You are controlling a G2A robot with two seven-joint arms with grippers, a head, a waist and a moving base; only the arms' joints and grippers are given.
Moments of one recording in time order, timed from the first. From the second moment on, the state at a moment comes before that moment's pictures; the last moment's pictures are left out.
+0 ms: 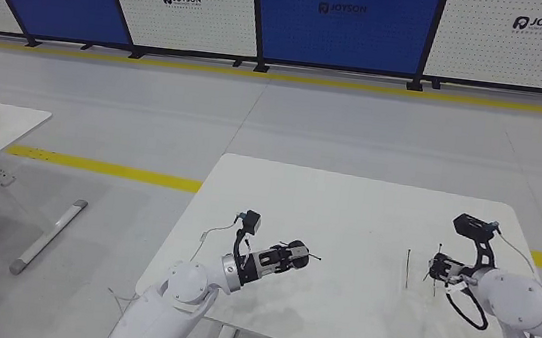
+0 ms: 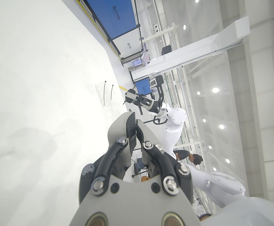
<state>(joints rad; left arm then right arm) 1.51 -1.23 -1.29 -1.58 -0.19 -0.29 -0.68 -1.18 -1.00 1.28 -1.69 -0.66 0.31 1.10</state>
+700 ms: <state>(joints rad) 1.51 -1.23 -1.29 -1.58 -0.19 -0.29 -0.68 -1.23 -1.03 1.24 -1.73 -0.49 0.27 0.86</state>
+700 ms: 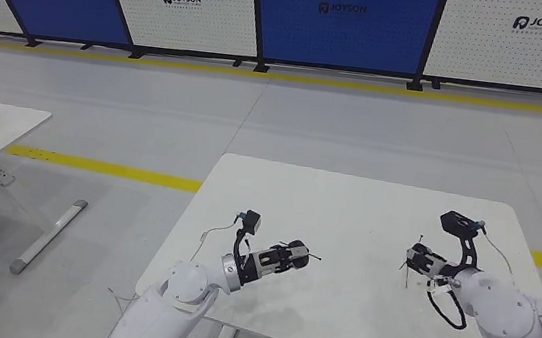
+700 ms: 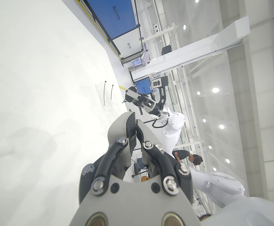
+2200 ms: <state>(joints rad) 1.46 -1.24 -1.21 -1.61 -0.10 -0.27 -0.46 -1.34 -1.07 1.20 -1.85 -0.37 0.19 0.55</state>
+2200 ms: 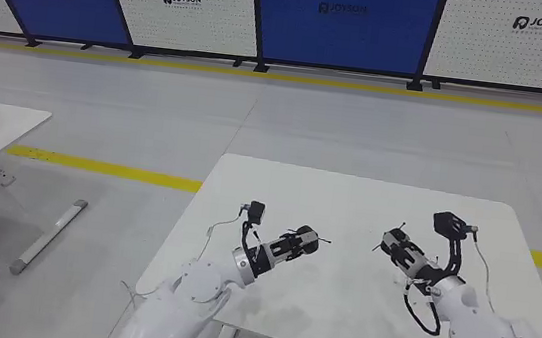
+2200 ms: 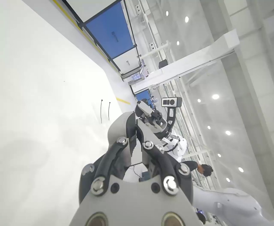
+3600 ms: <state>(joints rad) 1.37 -1.25 -1.13 -1.57 0.01 -0.16 -0.40 -1.31 -1.07 1.17 -1.91 -0.50 0.24 0.60</state>
